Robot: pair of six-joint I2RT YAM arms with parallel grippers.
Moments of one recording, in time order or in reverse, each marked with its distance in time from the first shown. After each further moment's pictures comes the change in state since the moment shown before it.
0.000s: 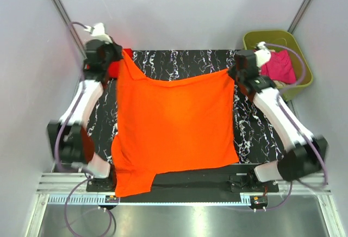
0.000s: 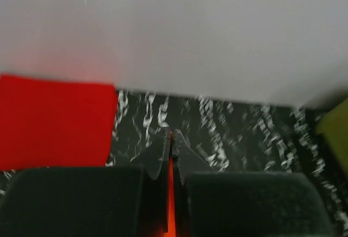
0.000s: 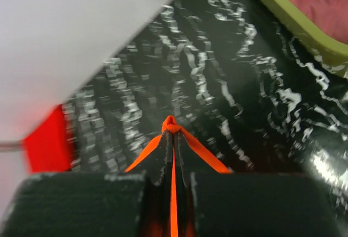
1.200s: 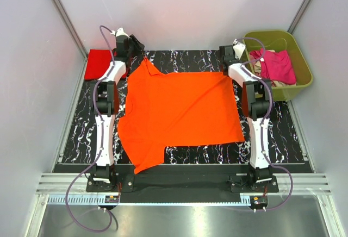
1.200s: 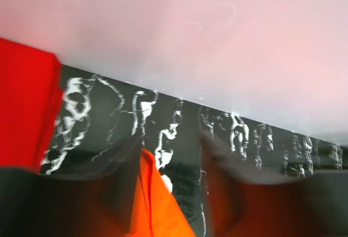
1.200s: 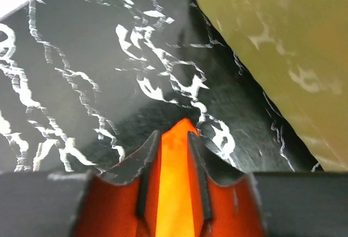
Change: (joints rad) left arm -0.012 1.162 0.869 0.028 0.030 -0.325; right arm -0.143 1.089 0.567 0.266 0.151 -0.343
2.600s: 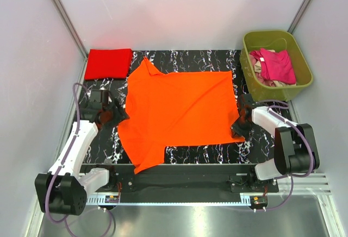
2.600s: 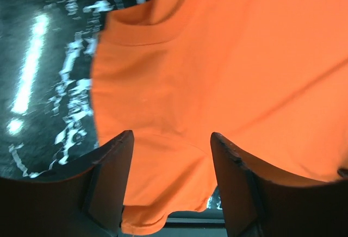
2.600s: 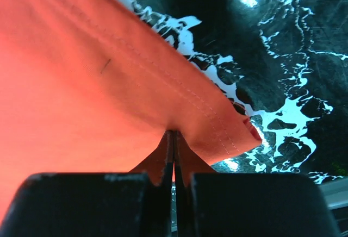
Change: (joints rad) left arm -0.022 -1.523 -1.364 -0.833 -0.056 0.001; right arm -0.032 -0.921 -1.139 -0.478 -0.499 0.408
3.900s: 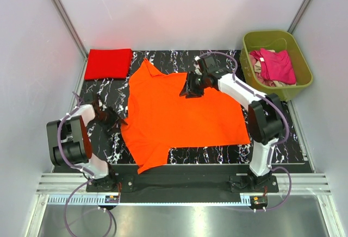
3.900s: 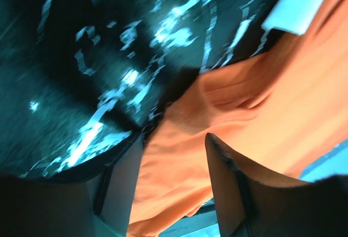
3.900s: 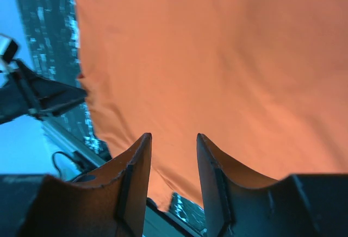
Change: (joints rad) left arm 0.314 0.491 -0.048 0.167 0.317 0.050; right arm 0.320 0.429 0.750 0.181 -0.455 -0.315
